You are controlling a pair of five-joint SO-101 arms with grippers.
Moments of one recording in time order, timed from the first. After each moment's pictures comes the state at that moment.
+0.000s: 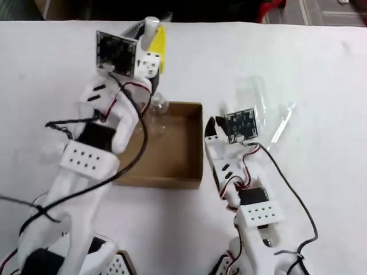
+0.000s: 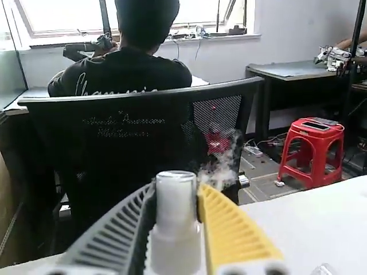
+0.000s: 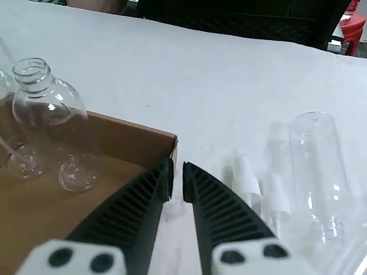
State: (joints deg) left arm 12.5 -27.3 30.1 7.3 -1.2; right arm -14.9 -50.8 80.2 -0.6 5.7
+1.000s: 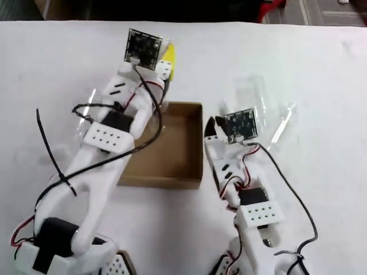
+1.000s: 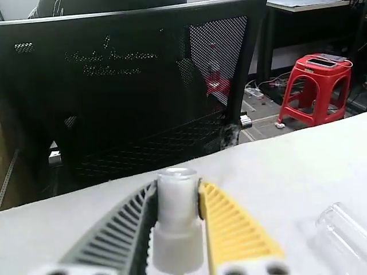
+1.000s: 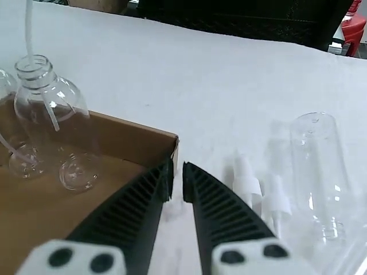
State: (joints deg) left arm 12.4 -12.1 30.0 2.8 -1.2; right arm -15.0 -50.8 80.2 -0.6 5.8
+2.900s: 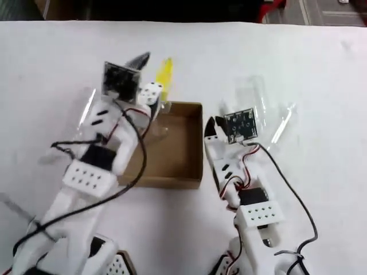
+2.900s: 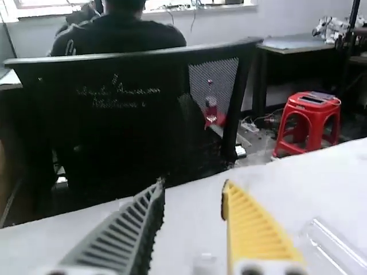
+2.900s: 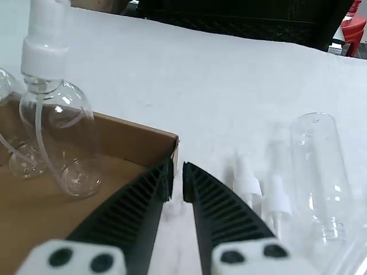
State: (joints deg) left arm 12.4 -36.7 48.8 1.6 -1.2; right arm -15.0 -50.8 80.2 -0.6 5.8
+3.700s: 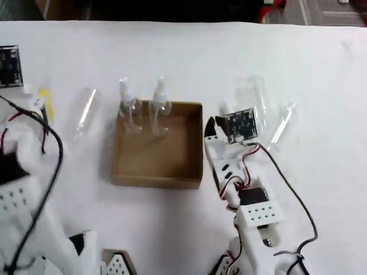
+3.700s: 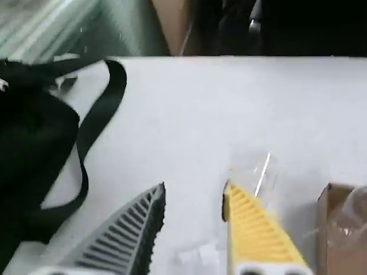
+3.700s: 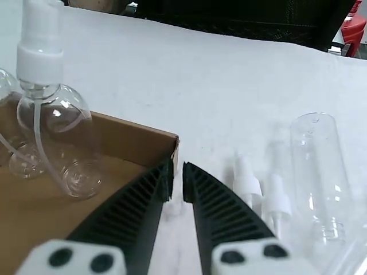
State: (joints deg) left arm -27.3 -42.8 25.2 61.9 -10.9; right arm -15.0 -50.8 80.2 -0.6 5.8
